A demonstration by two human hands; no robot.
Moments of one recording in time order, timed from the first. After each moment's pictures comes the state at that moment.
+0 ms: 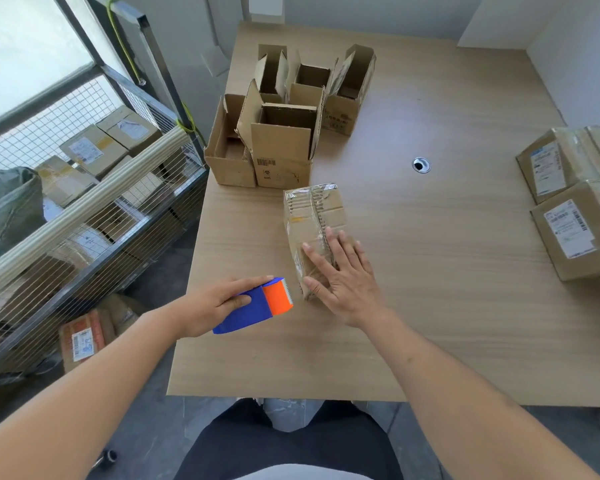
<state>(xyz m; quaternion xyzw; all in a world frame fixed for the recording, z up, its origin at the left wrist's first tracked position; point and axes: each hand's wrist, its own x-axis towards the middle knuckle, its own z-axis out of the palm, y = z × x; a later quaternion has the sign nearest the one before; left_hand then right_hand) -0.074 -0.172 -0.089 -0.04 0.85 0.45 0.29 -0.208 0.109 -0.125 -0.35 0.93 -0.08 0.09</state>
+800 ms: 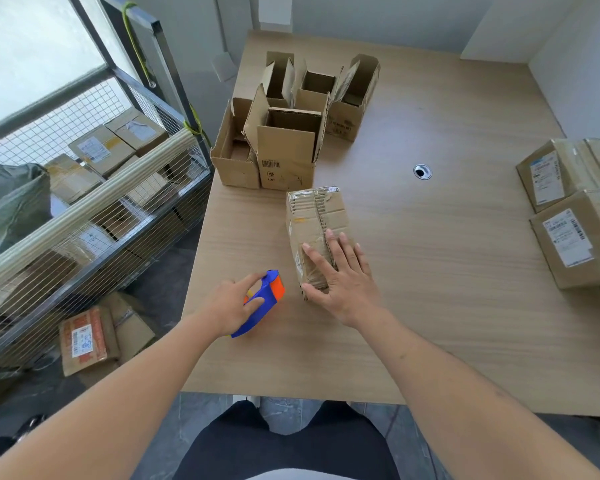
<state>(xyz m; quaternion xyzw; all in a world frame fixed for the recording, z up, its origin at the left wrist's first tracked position) -0.081 -0.137 -0.140 -0.17 0.92 0.28 0.22 -0.203 0.102 -0.119 -0.34 0.93 -0.07 0.10</state>
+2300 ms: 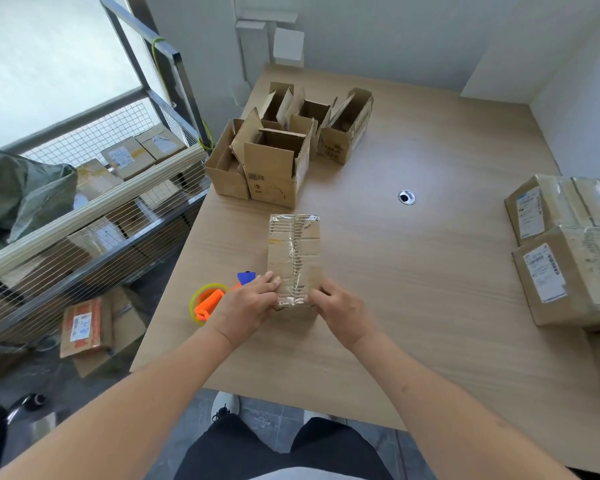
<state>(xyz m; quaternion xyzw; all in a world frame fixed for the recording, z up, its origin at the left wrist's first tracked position) -0.097 -0.022 -0.112 0.06 0.97 0.22 -0.11 -0.214 0.193 -0.109 -0.45 0.87 -0.20 0.07</state>
